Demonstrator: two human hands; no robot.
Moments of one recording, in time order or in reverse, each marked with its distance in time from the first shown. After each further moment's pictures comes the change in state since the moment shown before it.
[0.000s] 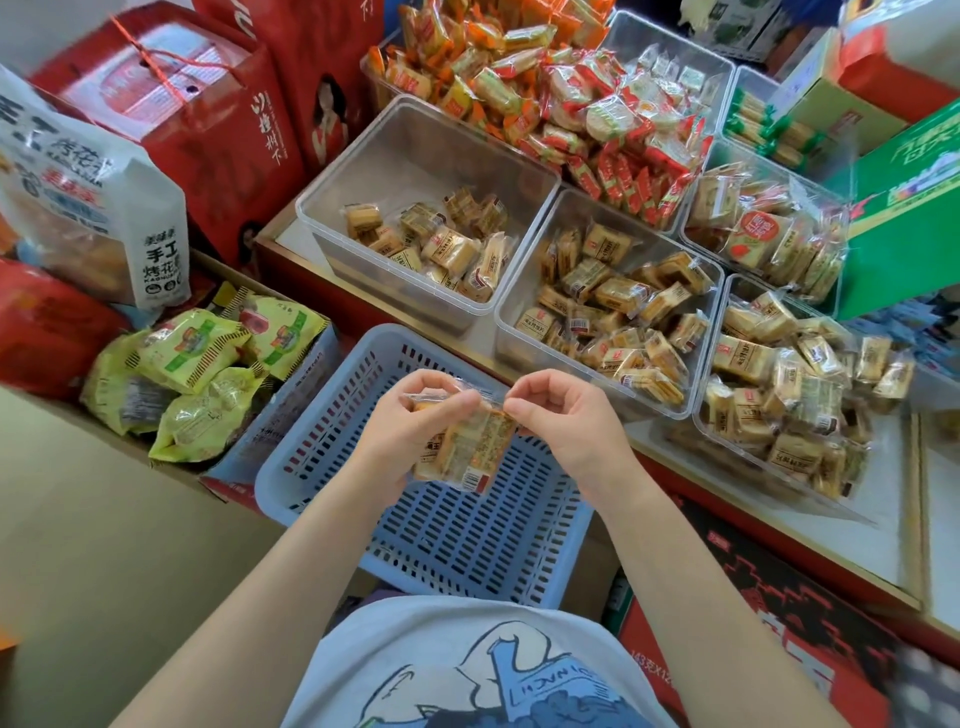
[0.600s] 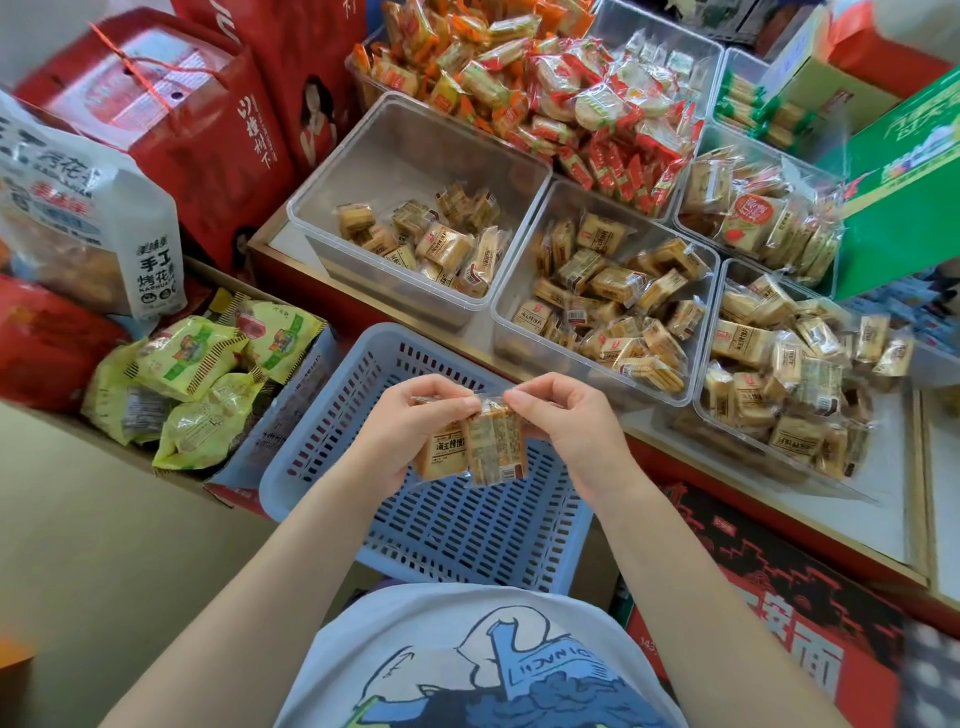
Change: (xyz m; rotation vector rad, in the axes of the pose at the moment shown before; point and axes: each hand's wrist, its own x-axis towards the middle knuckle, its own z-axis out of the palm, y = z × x) left_hand 0.001 0.008 -0.004 0.114 -0.070 -0.042; right_hand -0.003 0.011 0.005 0.145 0.070 0.128
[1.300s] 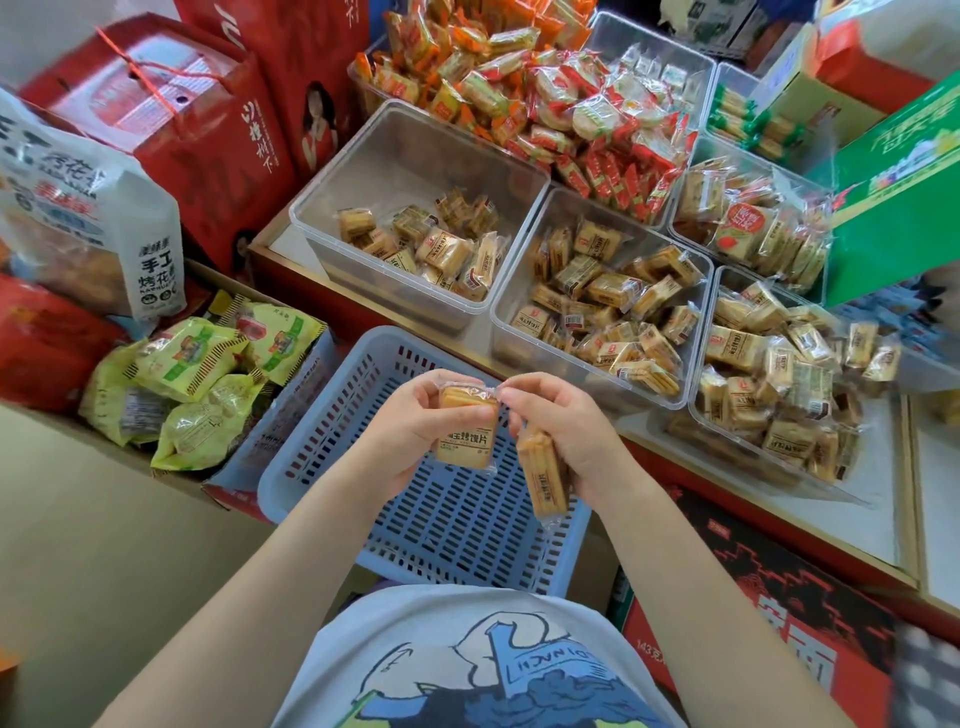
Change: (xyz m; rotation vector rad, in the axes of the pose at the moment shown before) left_hand 0.000 0.000 0.003 -0.108 -0.093 0.026; right_hand -0.007 -0.014 0.002 0.054 -0.130 0.095
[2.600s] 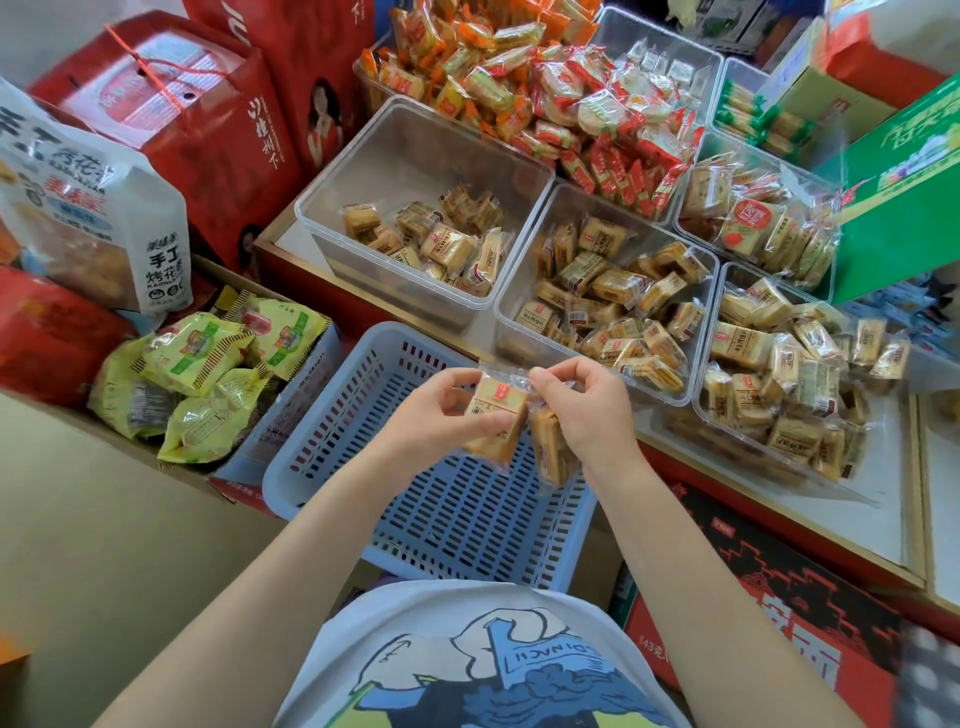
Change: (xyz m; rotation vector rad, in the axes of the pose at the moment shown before) left_hand 0.002 -0.005 0.008 0.294 0.028 -0.035; right_hand 0.008 0.003 -0.001 -0.257 0.398 -0.159
